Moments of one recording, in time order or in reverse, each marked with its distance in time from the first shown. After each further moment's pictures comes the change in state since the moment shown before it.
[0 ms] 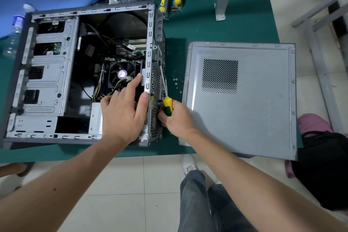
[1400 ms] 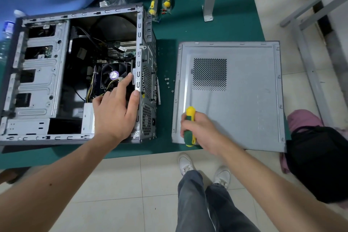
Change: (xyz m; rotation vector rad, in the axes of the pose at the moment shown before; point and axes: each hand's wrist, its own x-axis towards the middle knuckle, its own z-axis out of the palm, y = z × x) left_hand 0.000 0.002 -0.001 -0.002 -0.016 -0.011; right_hand -0.063 0.005 -0.075 0.274 -0.133 0.241
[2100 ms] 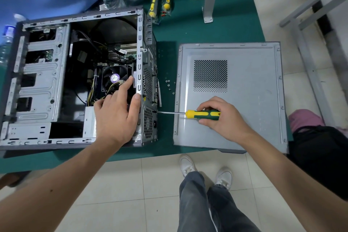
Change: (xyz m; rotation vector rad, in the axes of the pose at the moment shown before) left_hand 0.000 0.000 0.001 0.010 0.003 0.007; right_hand 0.000 -0.007 -0.063 -0.584 0.192 -0.471
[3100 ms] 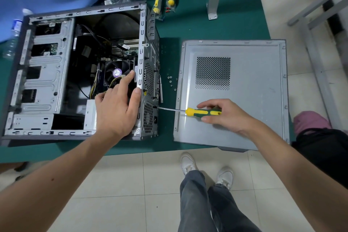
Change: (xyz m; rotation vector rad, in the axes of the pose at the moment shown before) left_hand 0.000 0.000 0.002 -0.011 0.026 0.005; right_hand 0.010 0.003 -0.013 0.210 -0.247 0.284
